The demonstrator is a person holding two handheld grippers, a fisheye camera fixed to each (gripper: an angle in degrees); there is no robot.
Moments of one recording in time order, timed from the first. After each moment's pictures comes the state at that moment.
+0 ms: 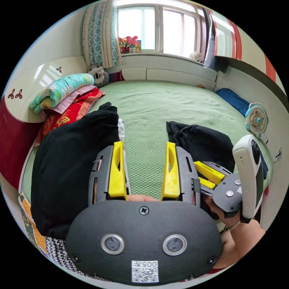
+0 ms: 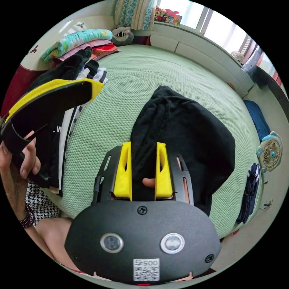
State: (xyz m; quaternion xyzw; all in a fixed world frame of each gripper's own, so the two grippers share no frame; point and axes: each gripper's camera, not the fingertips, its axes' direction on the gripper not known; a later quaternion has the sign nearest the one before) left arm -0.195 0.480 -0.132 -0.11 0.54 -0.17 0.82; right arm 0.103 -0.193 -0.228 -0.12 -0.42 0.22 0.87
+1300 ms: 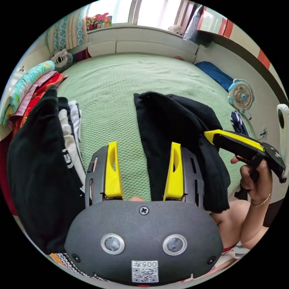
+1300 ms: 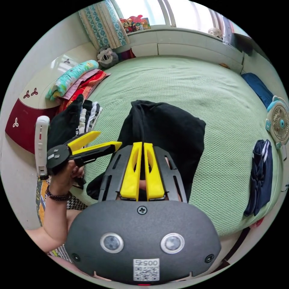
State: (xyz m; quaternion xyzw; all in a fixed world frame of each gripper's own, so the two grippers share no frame) left arm -0.030 0.417 -0.093 -0.16 0.65 -0.05 0.74; right arm 0.229 -0.071 -0.139 -0.10 -0.51 0.33 0.79
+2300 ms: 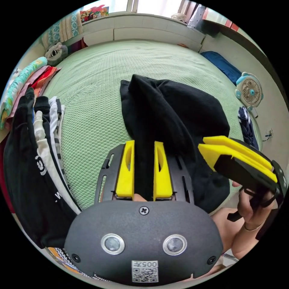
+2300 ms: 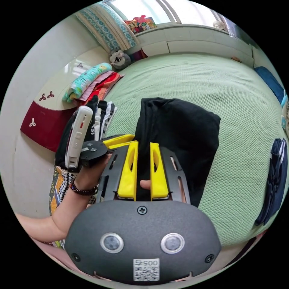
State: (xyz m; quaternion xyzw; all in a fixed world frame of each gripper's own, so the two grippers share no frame) left arm 0.062 0.371 -0.092 -0.21 0.64 -0.02 0.73; right arm 0.260 -0.007 -0.107 -0.06 -0.58 0.34 0.74
